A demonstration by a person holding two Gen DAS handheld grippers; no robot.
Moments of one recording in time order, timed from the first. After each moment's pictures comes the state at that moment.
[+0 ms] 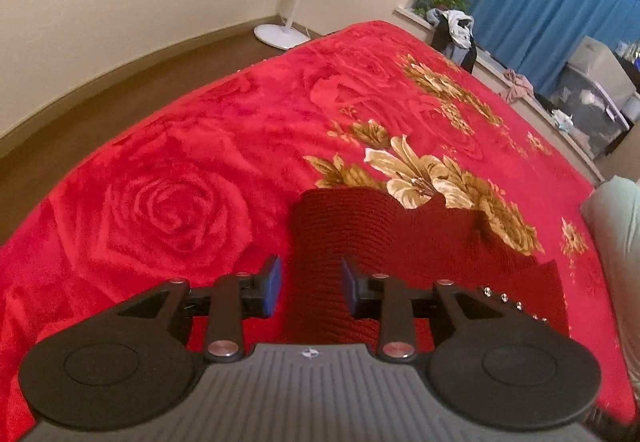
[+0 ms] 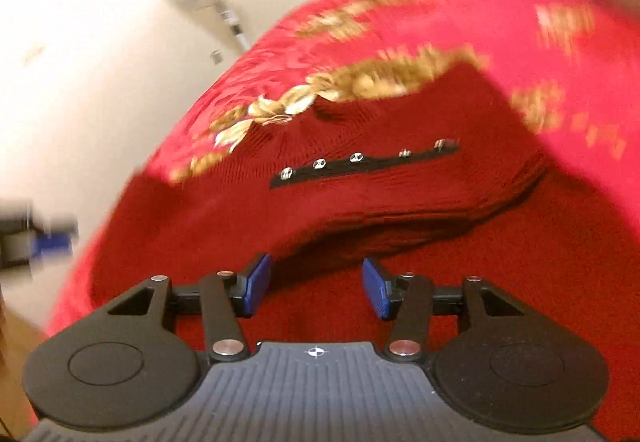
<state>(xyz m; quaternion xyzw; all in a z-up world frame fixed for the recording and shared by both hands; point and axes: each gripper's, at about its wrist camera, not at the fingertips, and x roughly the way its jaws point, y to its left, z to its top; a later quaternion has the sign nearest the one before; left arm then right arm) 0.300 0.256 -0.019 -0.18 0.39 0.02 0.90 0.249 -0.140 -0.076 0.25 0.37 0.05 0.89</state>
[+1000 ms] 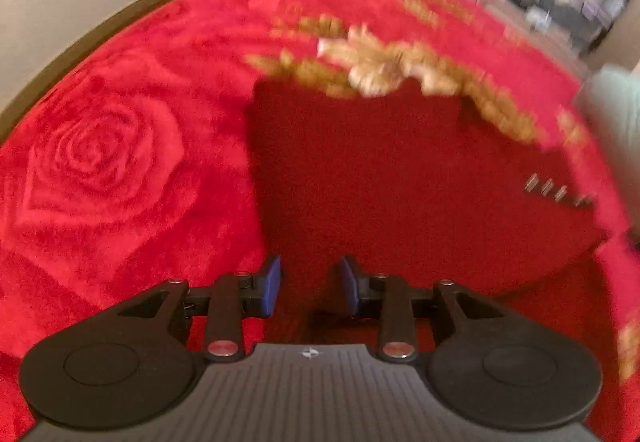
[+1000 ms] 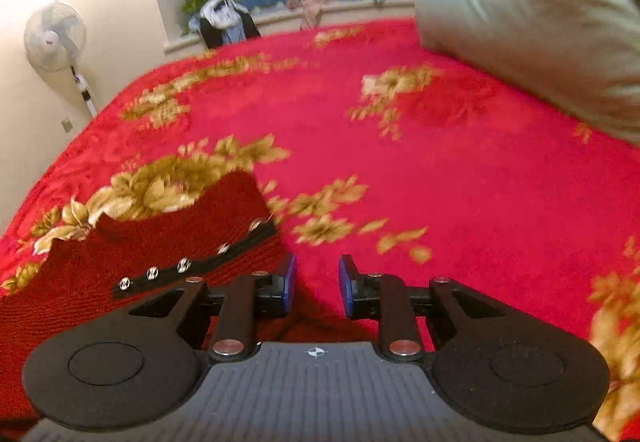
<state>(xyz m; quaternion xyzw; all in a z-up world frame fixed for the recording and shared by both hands) 0.316 0.199 -0.091 -0.07 0.48 -0.05 0.87 0.229 -0.249 -0.046 0.14 0.30 -0.16 0.93</state>
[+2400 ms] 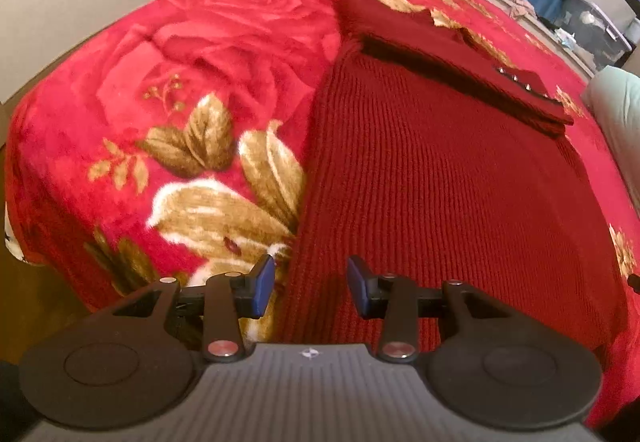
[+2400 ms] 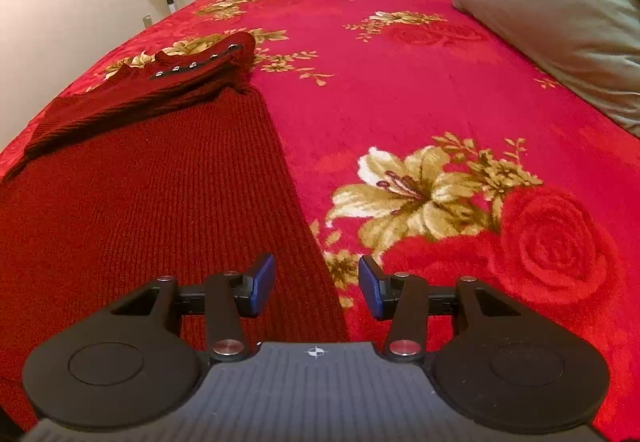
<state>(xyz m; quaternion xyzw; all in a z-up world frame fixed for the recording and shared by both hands) -0.004 0.207 -0.096 -0.13 0.47 0.03 0.87 0.005 -0.336 -0.079 0.06 0.40 -0.03 0.91</state>
